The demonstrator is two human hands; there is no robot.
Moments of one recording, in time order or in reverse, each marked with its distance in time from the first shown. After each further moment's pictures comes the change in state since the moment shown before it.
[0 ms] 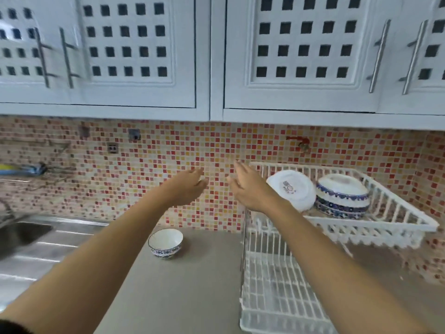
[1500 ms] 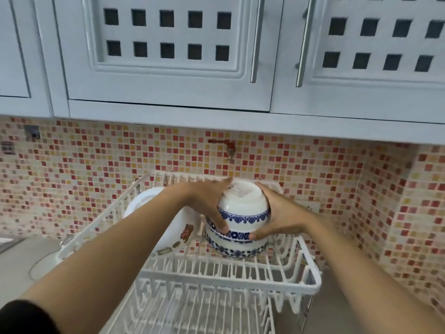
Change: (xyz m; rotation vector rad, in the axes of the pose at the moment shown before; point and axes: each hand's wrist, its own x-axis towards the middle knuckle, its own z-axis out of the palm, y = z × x) left_hand 0.195 0.302 0.092 0.011 -0.365 0.230; right_hand -0.011 0.376 -0.130 0.180 -0.276 -0.019
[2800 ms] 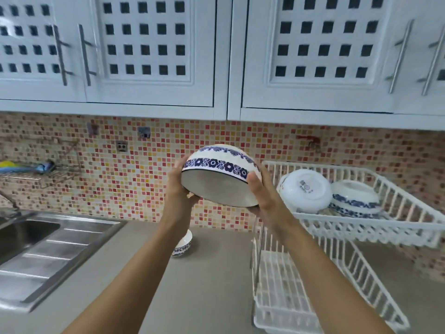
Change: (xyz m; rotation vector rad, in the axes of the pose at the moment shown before) left_hand -0.344 -0.245 0.026 -1.528 0.968 0.087; right_hand 0.013 -0.396 0.225 0.916 0.301 -0.148
